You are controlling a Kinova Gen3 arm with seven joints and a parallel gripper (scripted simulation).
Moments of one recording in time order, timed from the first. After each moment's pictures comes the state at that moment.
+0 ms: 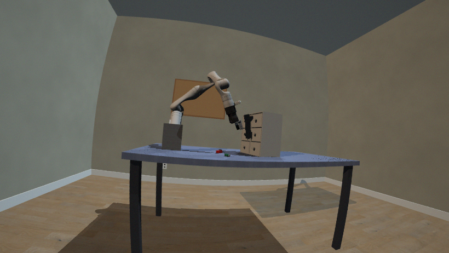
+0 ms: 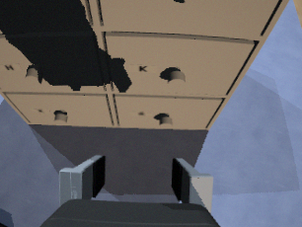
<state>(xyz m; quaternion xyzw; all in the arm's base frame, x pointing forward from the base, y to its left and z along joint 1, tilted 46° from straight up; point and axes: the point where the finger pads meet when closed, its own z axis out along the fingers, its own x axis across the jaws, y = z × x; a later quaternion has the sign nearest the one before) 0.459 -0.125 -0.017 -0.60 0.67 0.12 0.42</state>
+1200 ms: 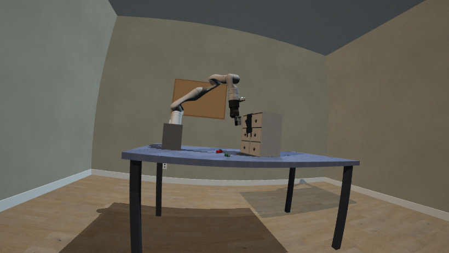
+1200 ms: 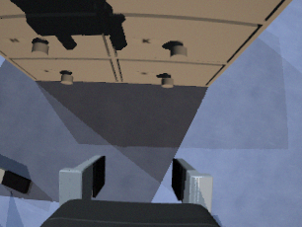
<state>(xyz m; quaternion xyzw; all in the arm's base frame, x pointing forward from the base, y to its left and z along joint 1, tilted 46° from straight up) 0.445 -0.145 0.005 -0.66 0.64 0.21 0.33</state>
